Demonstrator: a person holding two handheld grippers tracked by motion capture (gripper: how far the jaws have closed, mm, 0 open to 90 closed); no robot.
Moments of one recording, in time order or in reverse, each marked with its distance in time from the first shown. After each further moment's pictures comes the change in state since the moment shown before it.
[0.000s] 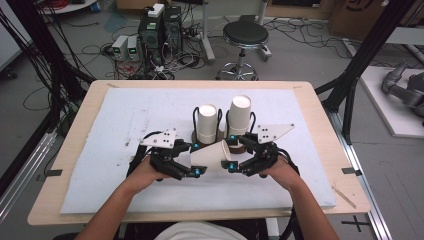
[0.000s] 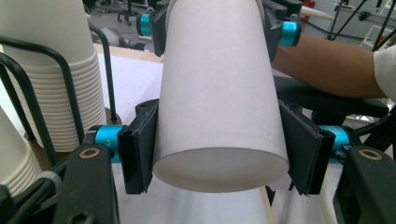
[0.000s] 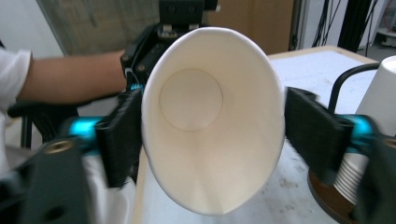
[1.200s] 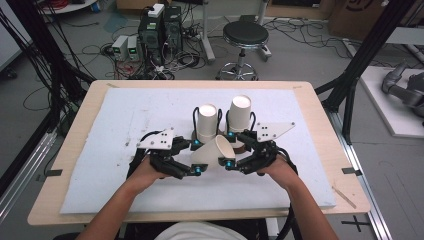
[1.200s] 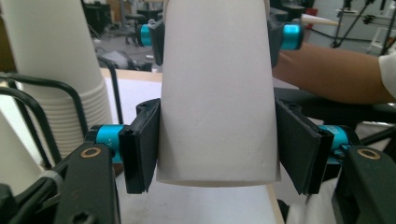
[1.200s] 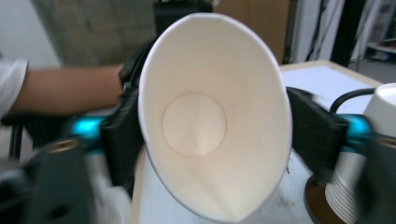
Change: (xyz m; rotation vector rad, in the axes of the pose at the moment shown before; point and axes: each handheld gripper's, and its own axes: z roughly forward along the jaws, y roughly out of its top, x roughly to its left) left arm -0.004 0.004 -0.001 -0.071 0.042 0.088; right arm 0.005 0.012 0.005 -0.044 -0.032 -0.021
